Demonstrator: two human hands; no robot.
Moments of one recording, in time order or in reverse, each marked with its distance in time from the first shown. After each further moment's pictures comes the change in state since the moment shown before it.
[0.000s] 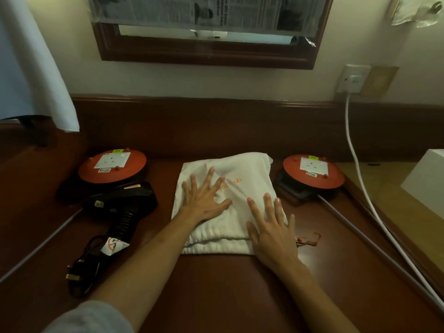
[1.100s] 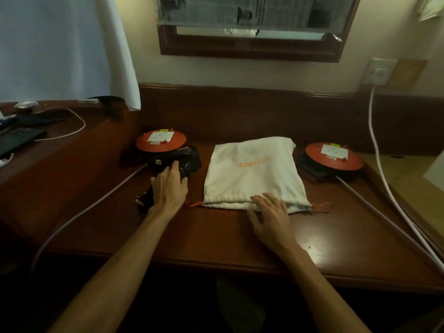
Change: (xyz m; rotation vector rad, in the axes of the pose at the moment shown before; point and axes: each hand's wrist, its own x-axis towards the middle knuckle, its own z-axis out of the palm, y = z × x) left_hand -0.184 -0.074 -0.049 -0.195 0.559 -0.380; right_hand -0.074 -0.055 0.000 0.329 0.172 -0.225
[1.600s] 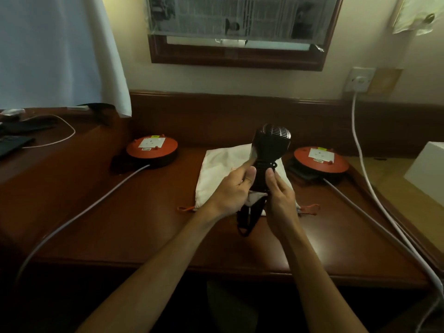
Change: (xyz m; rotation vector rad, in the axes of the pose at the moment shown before) left_hand -0.048 0.135 -0.012 -0.971 -0.599 0.394; right_hand 0.031 -0.033 -0.068 1.316 0.149 0.340
